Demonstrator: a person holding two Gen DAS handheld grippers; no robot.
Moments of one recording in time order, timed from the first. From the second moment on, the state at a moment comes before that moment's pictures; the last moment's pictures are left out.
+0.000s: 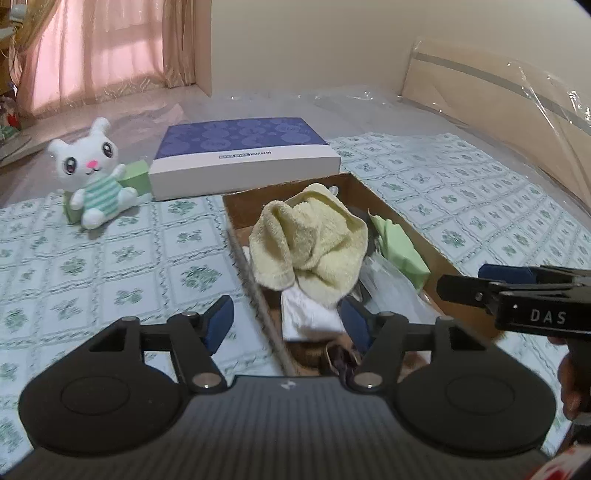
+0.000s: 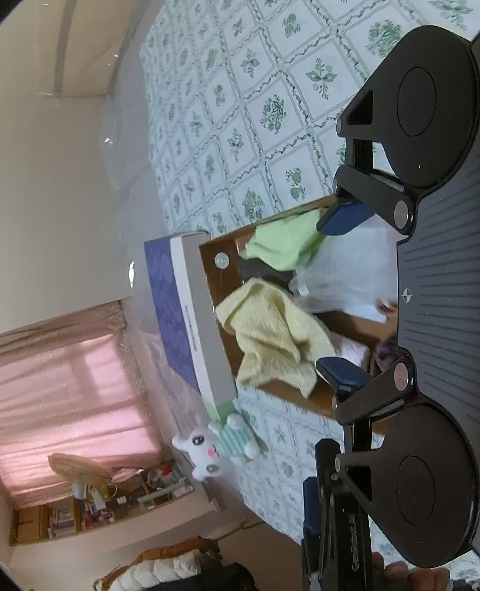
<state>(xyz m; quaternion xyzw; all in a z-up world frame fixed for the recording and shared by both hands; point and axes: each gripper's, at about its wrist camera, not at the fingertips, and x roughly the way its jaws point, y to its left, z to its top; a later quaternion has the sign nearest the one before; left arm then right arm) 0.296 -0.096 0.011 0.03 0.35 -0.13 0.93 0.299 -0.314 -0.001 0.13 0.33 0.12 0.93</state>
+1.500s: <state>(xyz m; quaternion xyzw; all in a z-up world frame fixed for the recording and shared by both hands) 0.057 0.019 0.024 0.01 0.38 0.02 0.93 0.114 -0.187 0.022 0.09 0.38 0.20 0.90</state>
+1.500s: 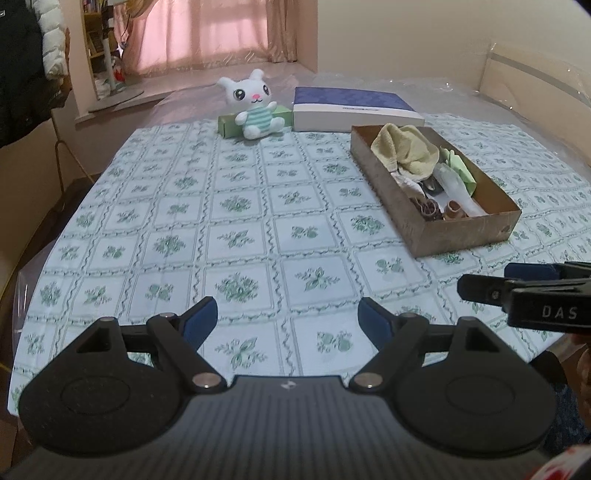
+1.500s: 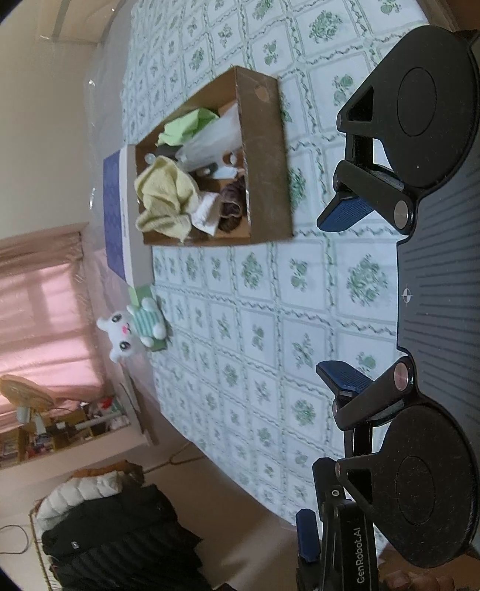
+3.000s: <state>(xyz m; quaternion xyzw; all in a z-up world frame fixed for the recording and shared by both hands) 0.055 0.024 0.010 0.00 0.39 0.02 0.92 0.114 -0.169 0.003 0.07 0.41 0.22 0.88</state>
